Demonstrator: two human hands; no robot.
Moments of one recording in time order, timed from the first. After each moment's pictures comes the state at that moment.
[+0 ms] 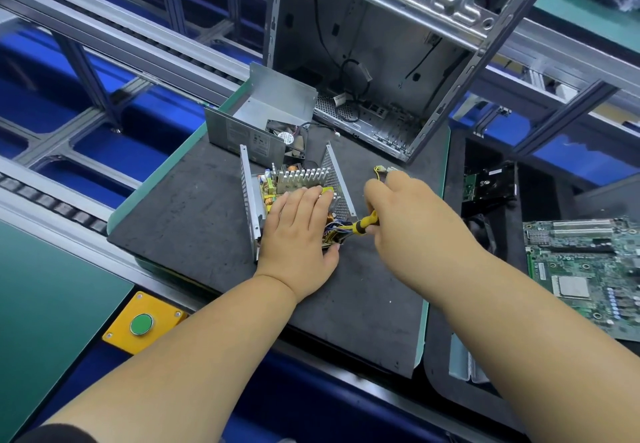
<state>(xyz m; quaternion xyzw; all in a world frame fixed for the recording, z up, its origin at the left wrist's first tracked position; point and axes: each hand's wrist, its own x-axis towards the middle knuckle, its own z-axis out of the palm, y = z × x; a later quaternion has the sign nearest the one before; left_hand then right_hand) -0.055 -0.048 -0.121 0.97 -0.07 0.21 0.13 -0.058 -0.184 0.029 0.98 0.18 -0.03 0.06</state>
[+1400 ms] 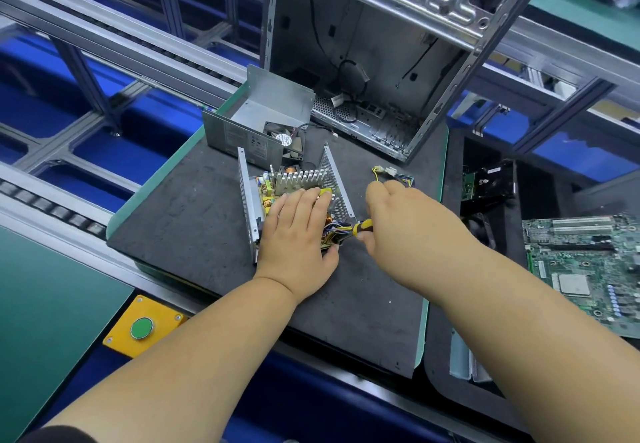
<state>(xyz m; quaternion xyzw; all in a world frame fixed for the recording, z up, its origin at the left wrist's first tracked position) -0.053 -0.048 -0.125 0.96 -0.07 0.22 0.13 -0.056 -0.182 0.030 0.98 0.18 -0.07 0.10</state>
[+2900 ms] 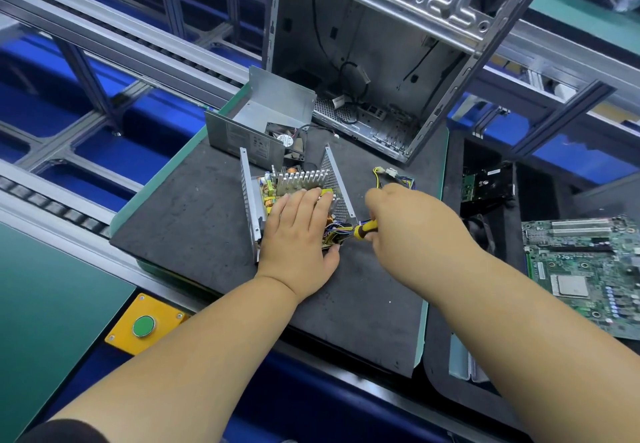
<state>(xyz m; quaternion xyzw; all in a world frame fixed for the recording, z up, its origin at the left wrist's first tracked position) -0.056 -0.049 -0.121 0.97 -0.07 0.21 0.13 -0.056 -0.185 0.027 0.98 0.17 -0.06 0.07</state>
